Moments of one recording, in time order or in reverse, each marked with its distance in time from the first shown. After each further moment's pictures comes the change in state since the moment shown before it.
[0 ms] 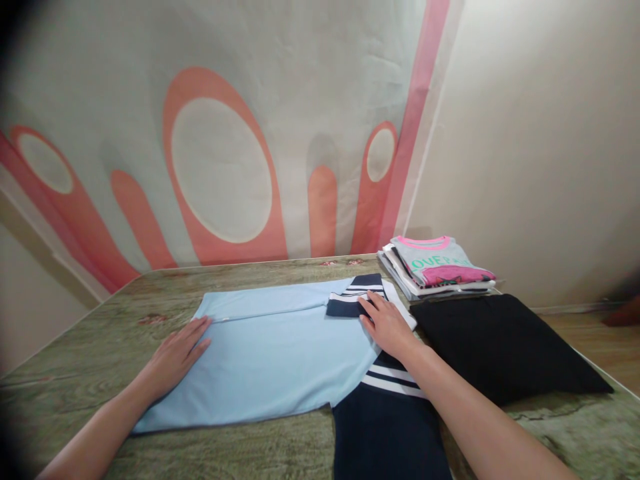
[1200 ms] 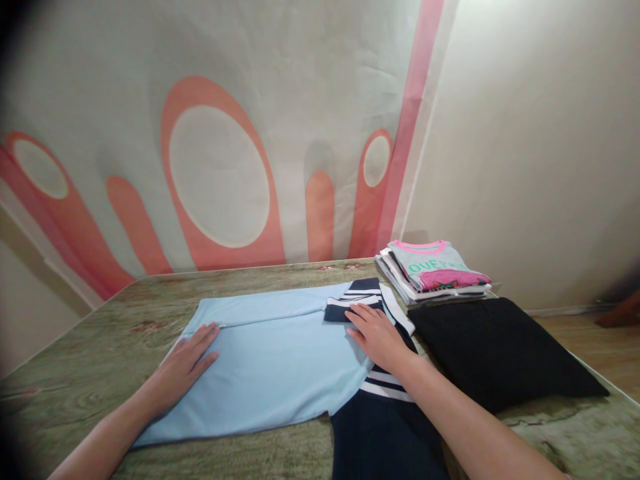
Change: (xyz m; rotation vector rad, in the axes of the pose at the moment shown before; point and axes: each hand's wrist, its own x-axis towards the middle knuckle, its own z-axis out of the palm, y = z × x) left_hand 0.000 0.026 -0.012 -0.010 -0.017 0.096; right_hand 0.001 -0.030 -0.020 0.067 -0.029 -0.099
